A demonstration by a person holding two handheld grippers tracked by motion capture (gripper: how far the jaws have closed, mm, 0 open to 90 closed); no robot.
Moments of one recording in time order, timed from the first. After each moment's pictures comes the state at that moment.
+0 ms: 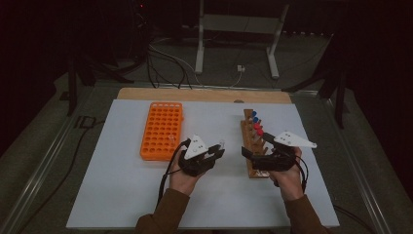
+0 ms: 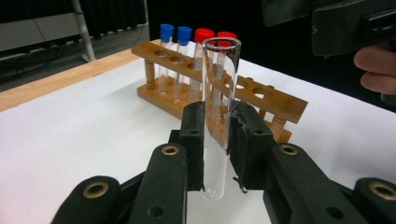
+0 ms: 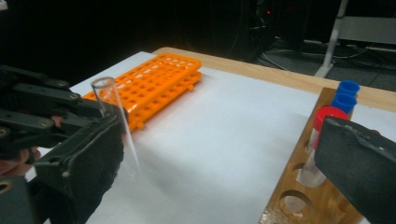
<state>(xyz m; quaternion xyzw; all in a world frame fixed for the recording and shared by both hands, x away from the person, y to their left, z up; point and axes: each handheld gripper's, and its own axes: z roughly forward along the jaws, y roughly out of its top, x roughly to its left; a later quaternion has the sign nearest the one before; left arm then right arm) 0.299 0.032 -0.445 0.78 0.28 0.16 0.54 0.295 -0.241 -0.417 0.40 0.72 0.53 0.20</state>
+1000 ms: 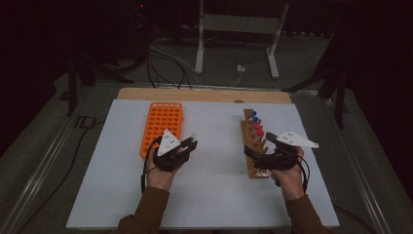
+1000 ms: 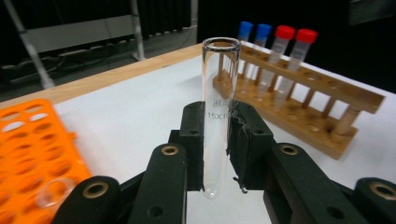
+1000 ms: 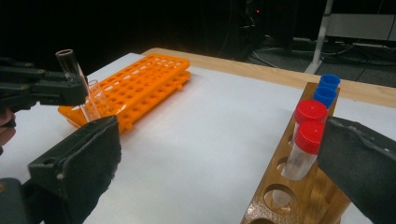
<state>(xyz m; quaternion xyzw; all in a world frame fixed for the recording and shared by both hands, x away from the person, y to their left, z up) 0.307 0.097 -0.449 0.75 0.34 0.22 0.52 0.298 -0.247 -0.420 0.41 0.72 0.52 0.21</state>
